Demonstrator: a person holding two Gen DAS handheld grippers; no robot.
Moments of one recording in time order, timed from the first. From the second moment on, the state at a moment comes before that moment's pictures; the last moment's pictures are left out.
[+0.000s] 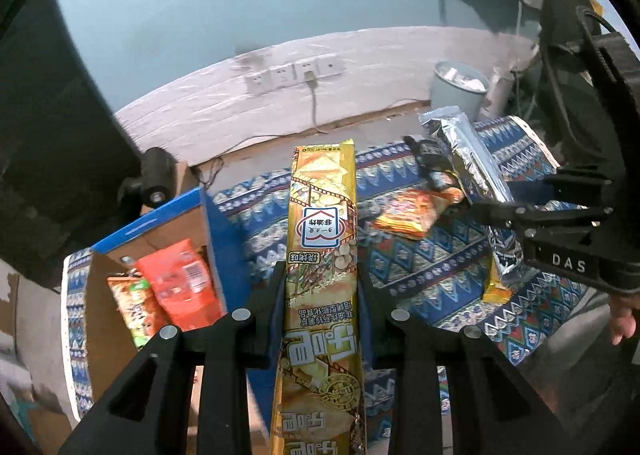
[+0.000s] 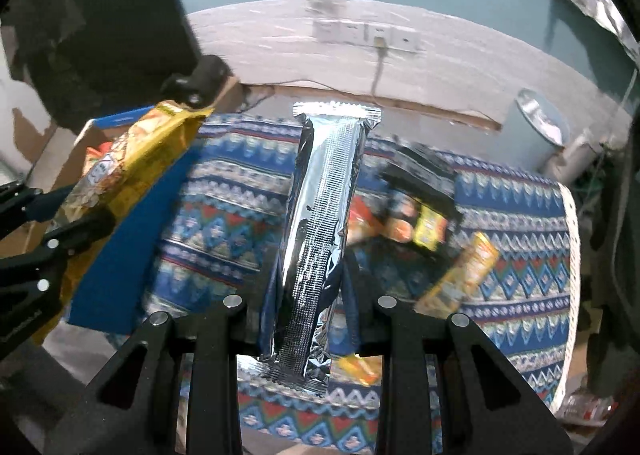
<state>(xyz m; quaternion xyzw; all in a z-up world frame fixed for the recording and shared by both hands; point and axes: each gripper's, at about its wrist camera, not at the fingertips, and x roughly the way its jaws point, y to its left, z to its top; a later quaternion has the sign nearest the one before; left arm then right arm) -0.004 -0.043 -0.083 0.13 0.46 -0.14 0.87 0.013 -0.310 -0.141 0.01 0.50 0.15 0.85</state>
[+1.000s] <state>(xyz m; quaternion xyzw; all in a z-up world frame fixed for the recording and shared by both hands) -0.003 0.126 -0.096 0.04 0.47 -0.02 0.88 0.019 -0.105 -0.116 -0.04 0.50 0.31 0.81</state>
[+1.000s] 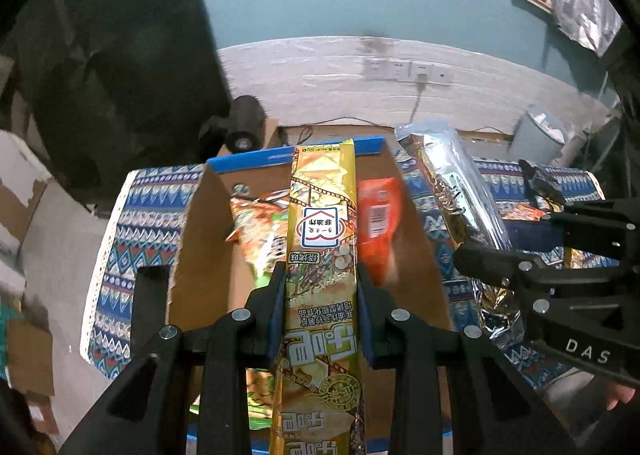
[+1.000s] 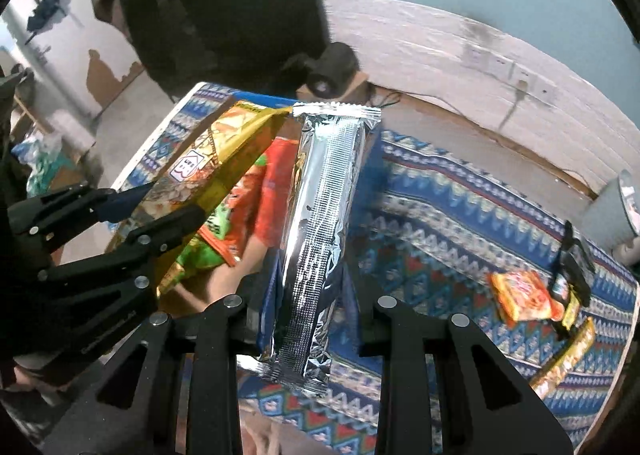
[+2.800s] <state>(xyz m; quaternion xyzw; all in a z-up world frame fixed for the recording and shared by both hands) 0.018 0.046 -0.102 0.05 0.49 -0.07 0.87 0.033 -0.214 -0.150 0.02 0.54 0.18 0.82</state>
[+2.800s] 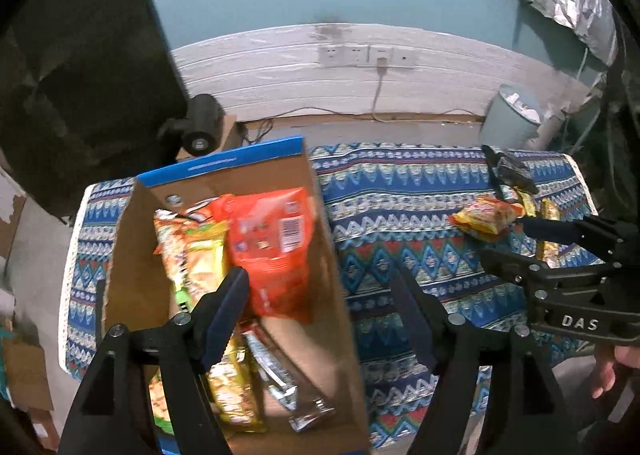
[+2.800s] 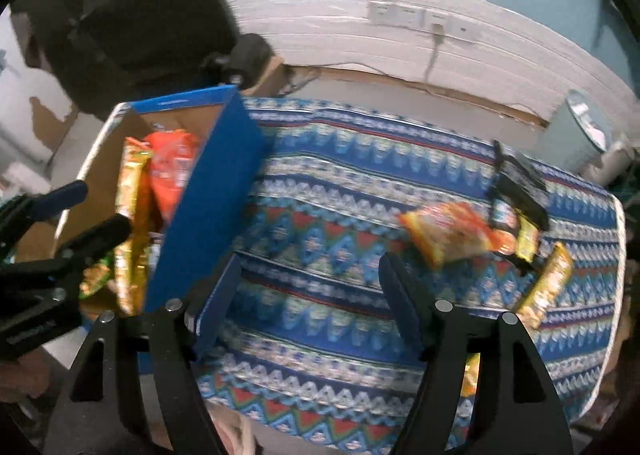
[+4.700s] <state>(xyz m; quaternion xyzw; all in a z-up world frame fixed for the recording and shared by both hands) 0.090 -0.145 -0.184 0.16 0.53 -0.20 0.81 -0.010 -0.500 -0.323 0.10 0.65 -0.04 0.75</state>
